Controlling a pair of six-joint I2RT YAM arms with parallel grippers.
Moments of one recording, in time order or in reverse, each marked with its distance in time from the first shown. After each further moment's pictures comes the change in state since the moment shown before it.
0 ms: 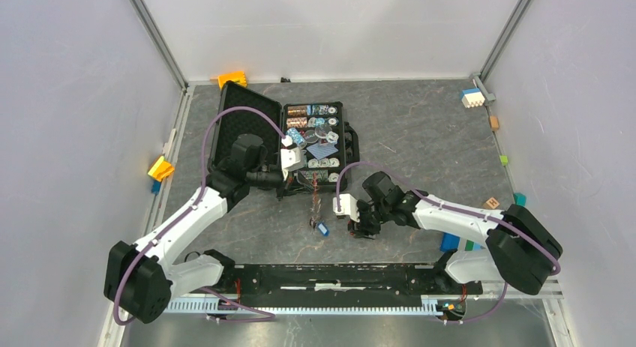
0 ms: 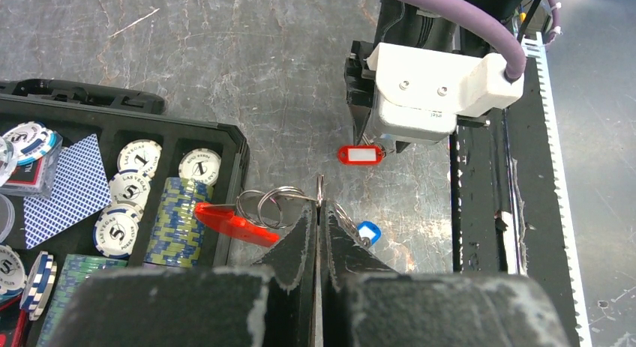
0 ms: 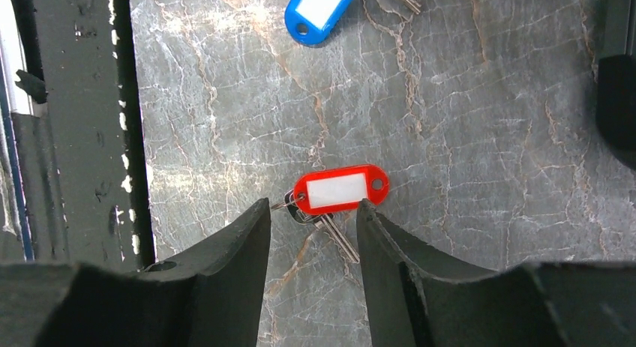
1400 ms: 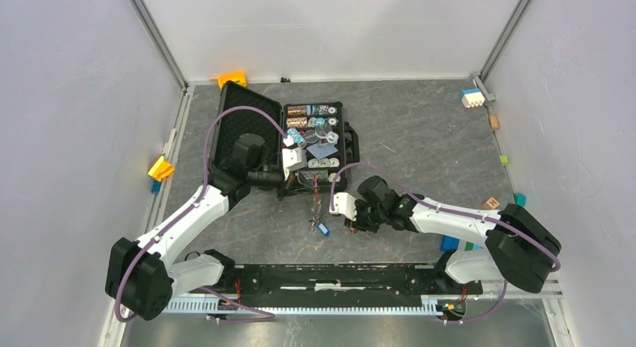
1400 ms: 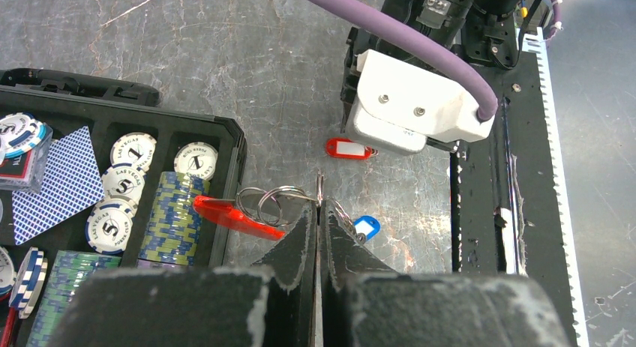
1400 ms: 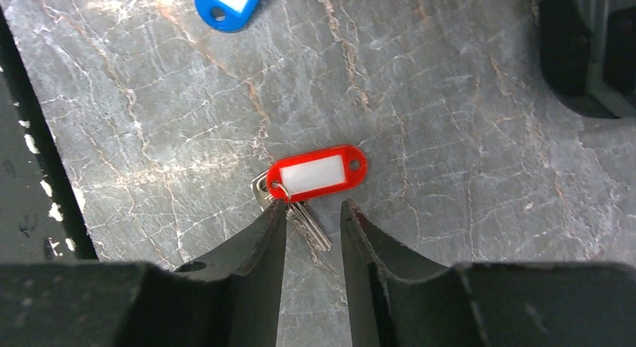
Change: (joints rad) left arm 0.000 0.024 0.006 -0.014 -0.002 0.008; right arm 0.067 0.012 -0.010 0.049 0.235 0.113
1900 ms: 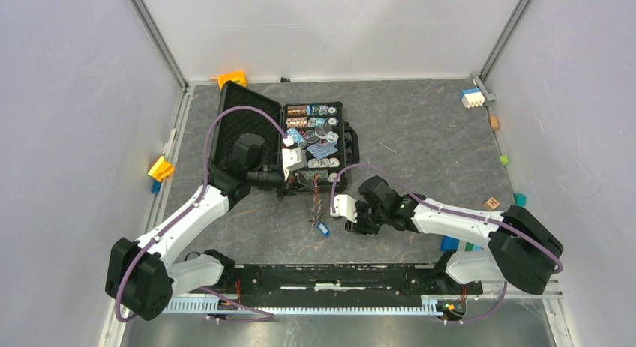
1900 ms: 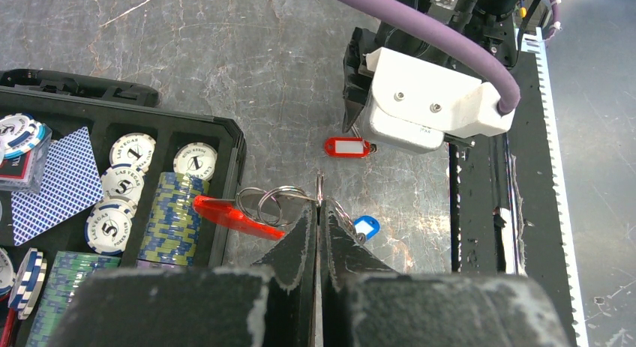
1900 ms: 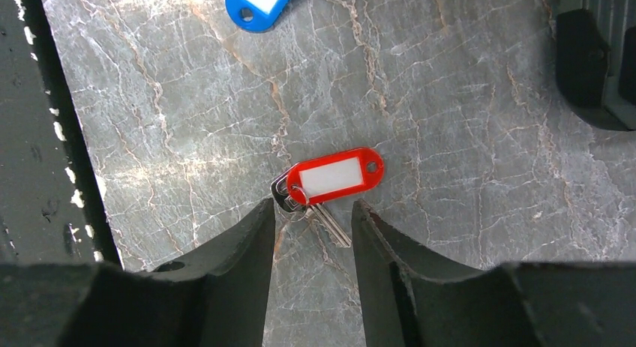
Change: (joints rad) left arm 0.000 0.000 0.000 0.000 0.002 0.000; right arm 0.000 -0.026 0.000 -0.024 -0.028 -0.029
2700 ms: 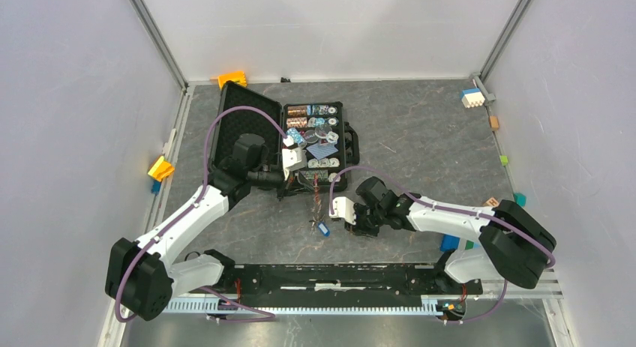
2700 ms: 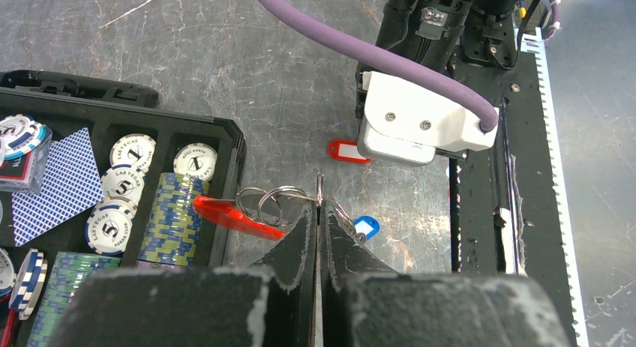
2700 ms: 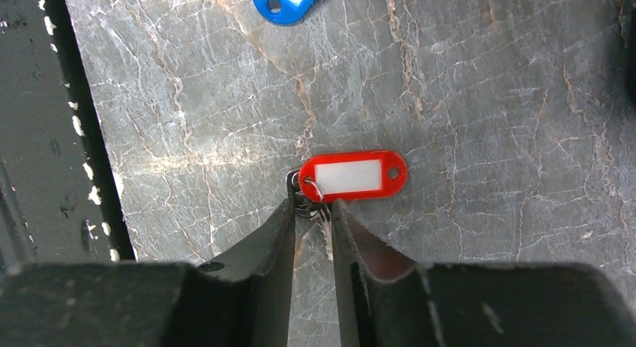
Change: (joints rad) left arm 0.000 -0.001 0.000 0.000 0.001 0.001; right arm -0.002 0.058 0.005 -0.009 -0.048 0.001
